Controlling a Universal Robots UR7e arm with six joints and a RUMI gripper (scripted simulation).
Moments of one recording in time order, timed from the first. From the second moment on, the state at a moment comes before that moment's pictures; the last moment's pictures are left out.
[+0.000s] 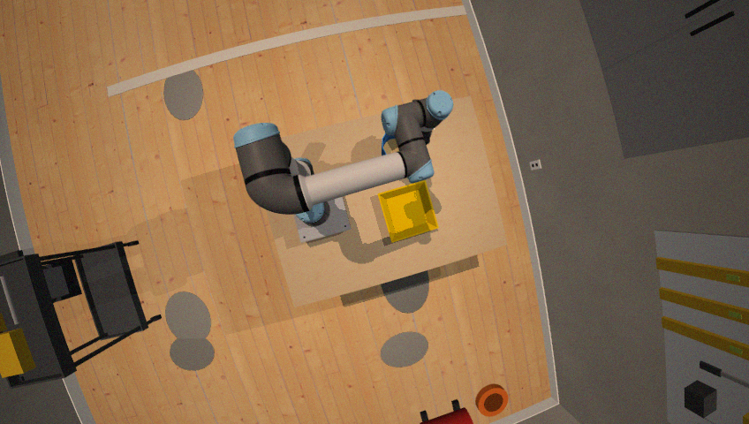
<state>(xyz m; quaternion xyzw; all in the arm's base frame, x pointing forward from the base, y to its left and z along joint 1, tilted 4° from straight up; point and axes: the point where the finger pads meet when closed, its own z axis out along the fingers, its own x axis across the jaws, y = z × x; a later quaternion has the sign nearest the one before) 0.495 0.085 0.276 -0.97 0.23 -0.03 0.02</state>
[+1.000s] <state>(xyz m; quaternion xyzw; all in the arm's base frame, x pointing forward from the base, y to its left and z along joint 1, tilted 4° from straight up) 0.496 0.085 0.268 -0.97 0.23 -0.03 0.02</state>
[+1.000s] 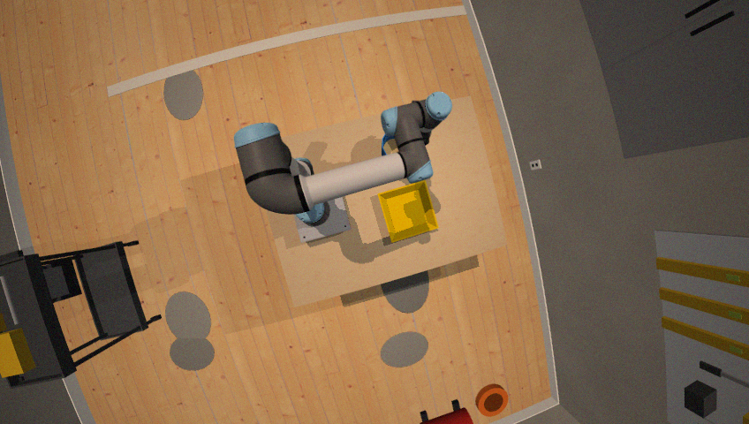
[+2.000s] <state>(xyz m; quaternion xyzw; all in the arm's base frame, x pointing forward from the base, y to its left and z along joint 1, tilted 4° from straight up) 0.499 0.087 0.212 -0.97 0.23 -0.03 0.02</state>
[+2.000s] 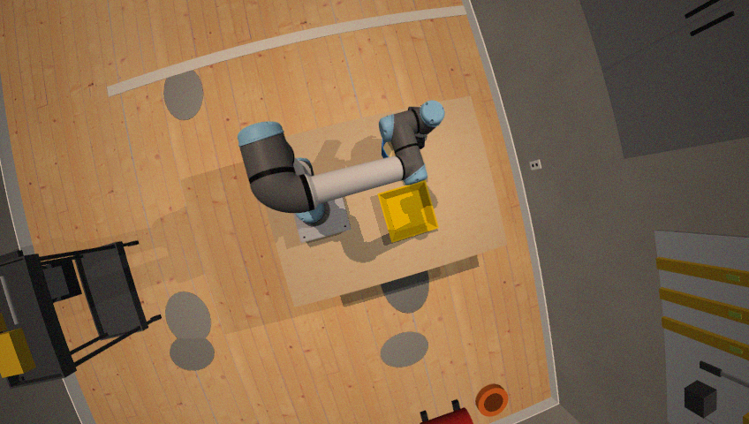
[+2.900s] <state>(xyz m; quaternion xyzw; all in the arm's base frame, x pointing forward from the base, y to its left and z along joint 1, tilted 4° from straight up) 0.501 0.087 0.196 -0.97 0.23 -0.03 0.02</state>
